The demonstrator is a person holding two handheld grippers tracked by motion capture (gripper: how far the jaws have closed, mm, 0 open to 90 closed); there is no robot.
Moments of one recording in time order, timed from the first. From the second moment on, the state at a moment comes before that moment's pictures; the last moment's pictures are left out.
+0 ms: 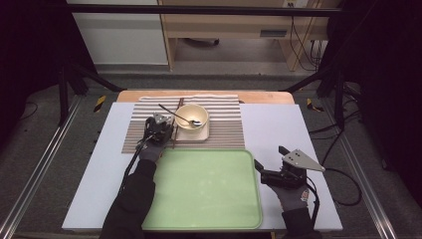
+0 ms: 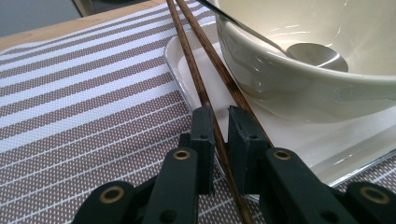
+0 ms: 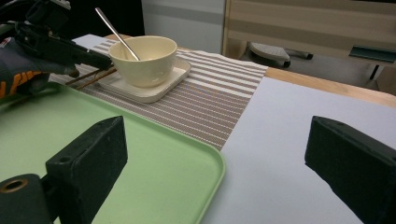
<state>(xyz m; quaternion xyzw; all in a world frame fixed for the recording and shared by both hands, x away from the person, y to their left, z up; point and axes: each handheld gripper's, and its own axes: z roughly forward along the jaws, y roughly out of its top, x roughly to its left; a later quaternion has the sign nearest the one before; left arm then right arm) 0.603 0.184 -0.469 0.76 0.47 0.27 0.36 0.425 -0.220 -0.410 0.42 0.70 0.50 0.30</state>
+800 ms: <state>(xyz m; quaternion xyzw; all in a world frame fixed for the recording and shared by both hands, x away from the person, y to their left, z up) 0.603 0.185 -0.472 0.77 0.47 0.27 0.35 0.425 -0.221 -0.410 0.42 0.70 0.50 0.30</state>
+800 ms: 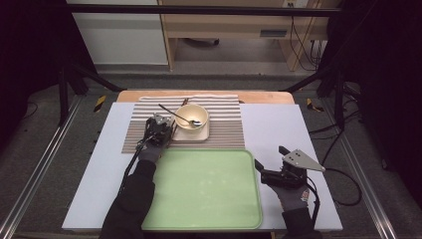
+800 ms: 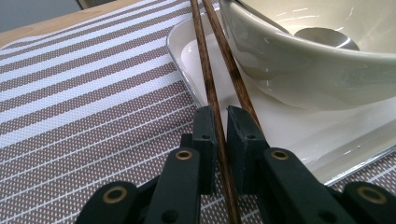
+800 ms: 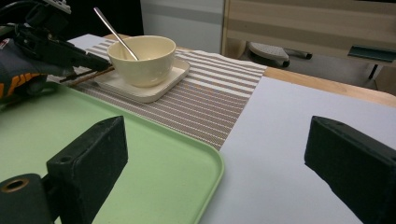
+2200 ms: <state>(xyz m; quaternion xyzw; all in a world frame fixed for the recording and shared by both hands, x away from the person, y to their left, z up) 0.584 0.212 -0.457 0.74 0.48 0.29 0.36 0.425 -0.220 -0.411 0.42 0.70 0.49 0.30</state>
